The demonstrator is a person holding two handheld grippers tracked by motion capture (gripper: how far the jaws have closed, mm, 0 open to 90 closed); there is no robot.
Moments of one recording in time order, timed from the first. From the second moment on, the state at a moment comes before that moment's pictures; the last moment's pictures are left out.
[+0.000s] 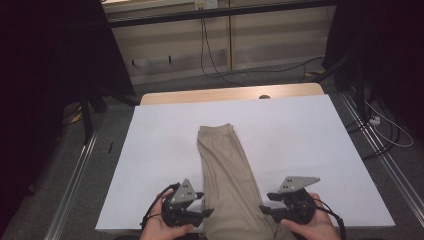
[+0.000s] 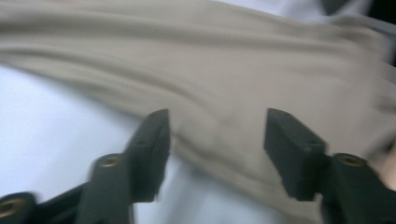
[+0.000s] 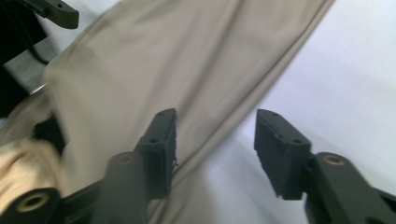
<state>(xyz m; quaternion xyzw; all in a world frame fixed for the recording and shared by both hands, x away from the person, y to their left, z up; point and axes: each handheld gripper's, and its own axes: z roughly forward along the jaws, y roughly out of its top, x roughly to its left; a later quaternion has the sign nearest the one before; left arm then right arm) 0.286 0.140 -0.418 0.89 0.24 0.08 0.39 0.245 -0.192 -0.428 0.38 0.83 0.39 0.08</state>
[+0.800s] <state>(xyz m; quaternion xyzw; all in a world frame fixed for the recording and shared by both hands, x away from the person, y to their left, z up) 0.494 0.131 -0.436 0.82 0.41 0.16 0.37 0.453 -0.143 -0.425 0.45 0.79 0.39 0.16</state>
